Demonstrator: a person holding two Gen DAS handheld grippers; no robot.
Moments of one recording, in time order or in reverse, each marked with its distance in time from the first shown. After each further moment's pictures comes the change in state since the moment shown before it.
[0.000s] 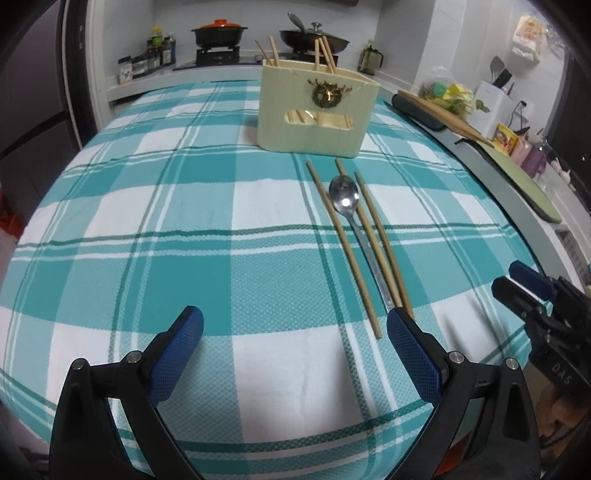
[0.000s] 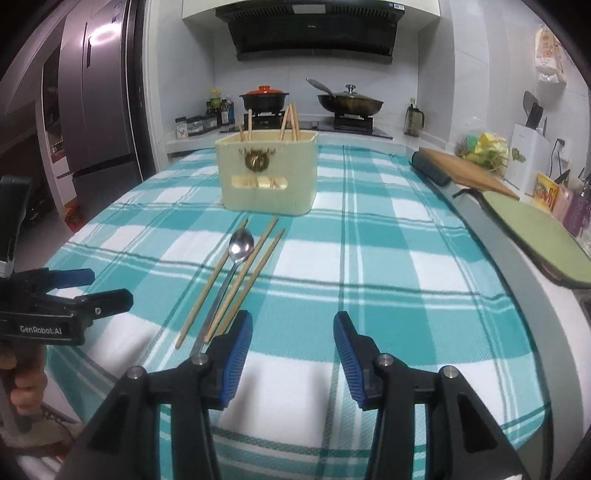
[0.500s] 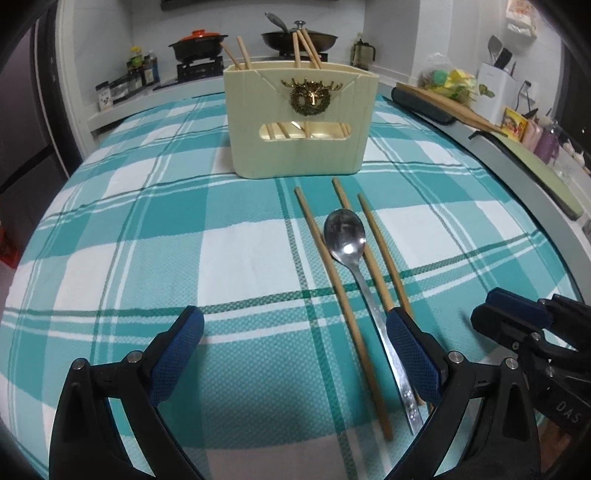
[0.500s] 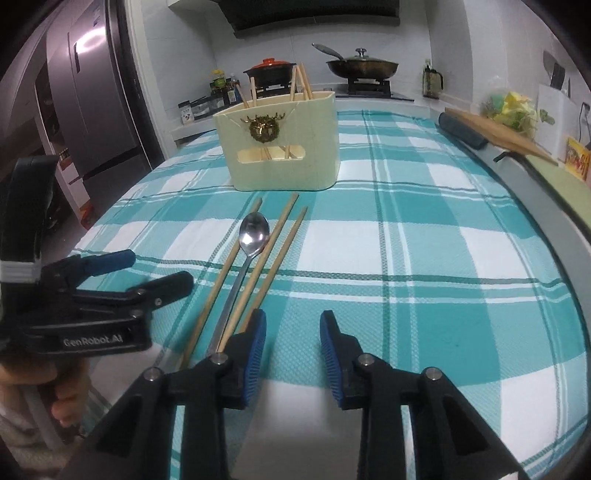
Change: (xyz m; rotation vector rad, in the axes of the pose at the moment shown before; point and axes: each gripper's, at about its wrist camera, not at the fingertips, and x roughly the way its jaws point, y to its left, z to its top) left arm 0.064 -0.025 0.051 0.104 -0.015 0.074; right arm 0.065 -0.002 0.017 0.095 0.110 0.135
